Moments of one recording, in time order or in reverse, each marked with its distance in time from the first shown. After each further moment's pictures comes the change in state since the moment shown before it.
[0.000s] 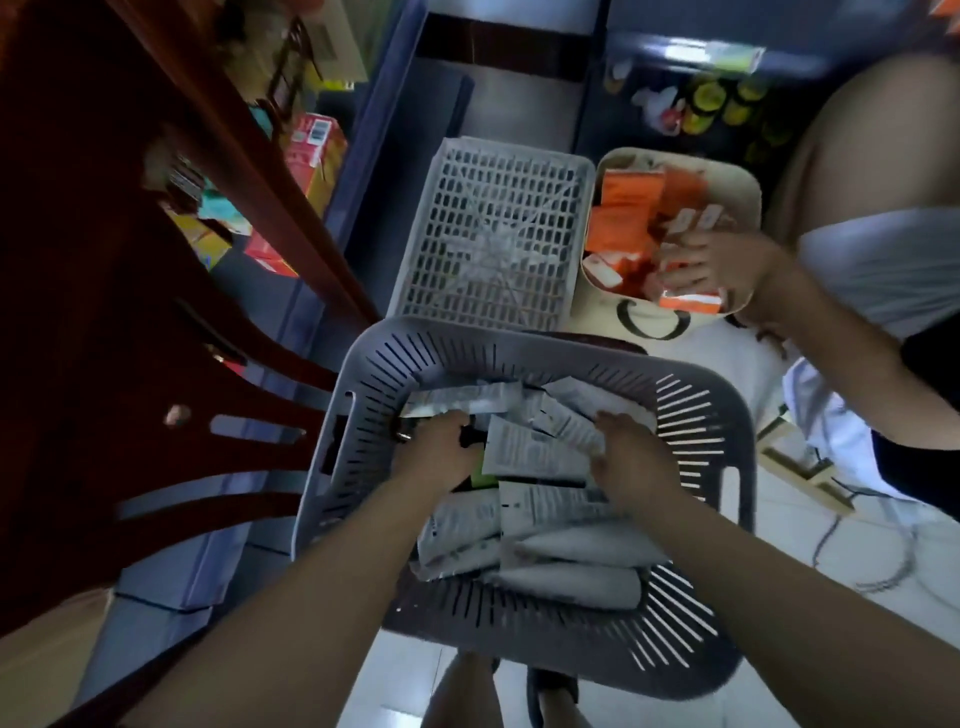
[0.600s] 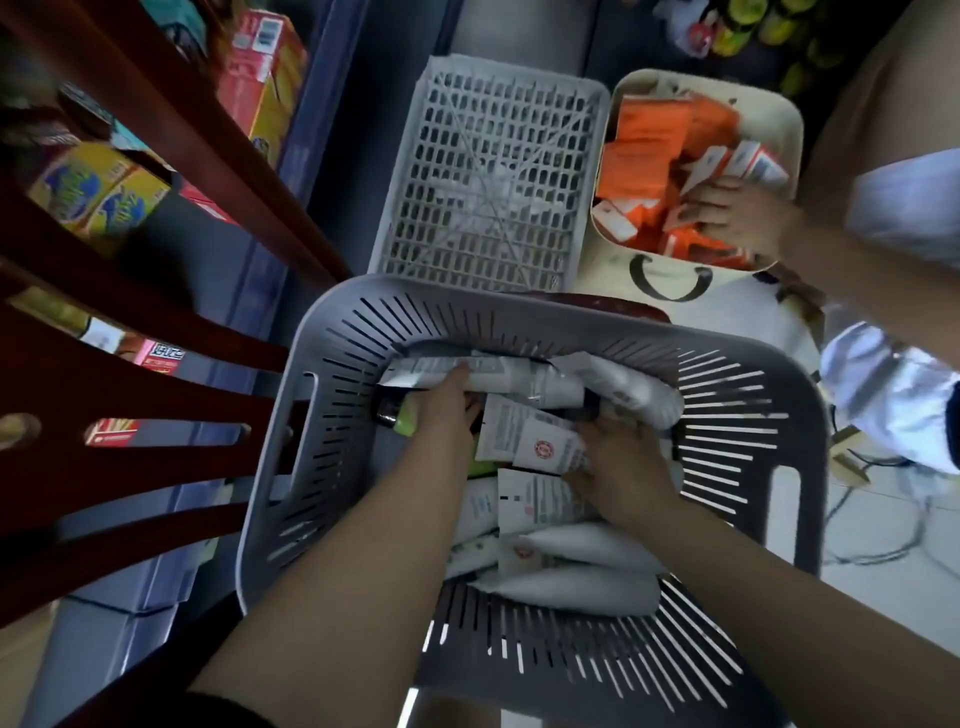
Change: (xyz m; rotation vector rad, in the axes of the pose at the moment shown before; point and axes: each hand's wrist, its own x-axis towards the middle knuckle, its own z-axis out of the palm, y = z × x) left_hand 0.055 0.028 0.025 -1.558 0.184 -0.504; right_hand 0.009 -0.006 0.040 -0.072 -0.080 -0.156
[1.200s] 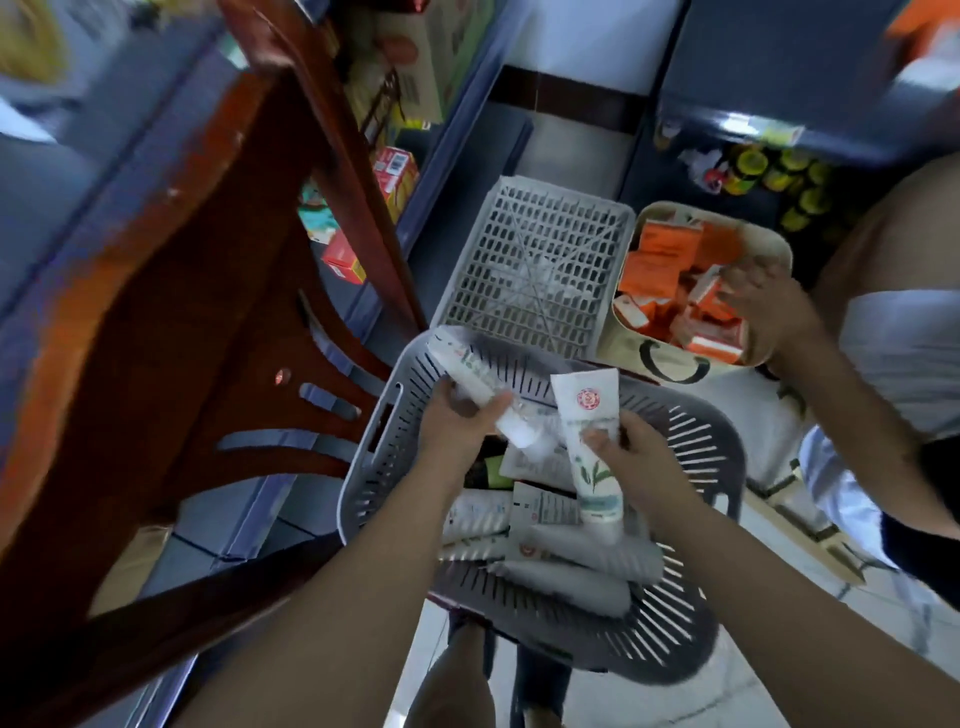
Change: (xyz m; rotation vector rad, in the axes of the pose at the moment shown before) left_hand -0.123 0.030 -0.038 0.402 -0.113 0.532; right_hand -0.067 -0.037 -0.116 1.098 0.107 0.040
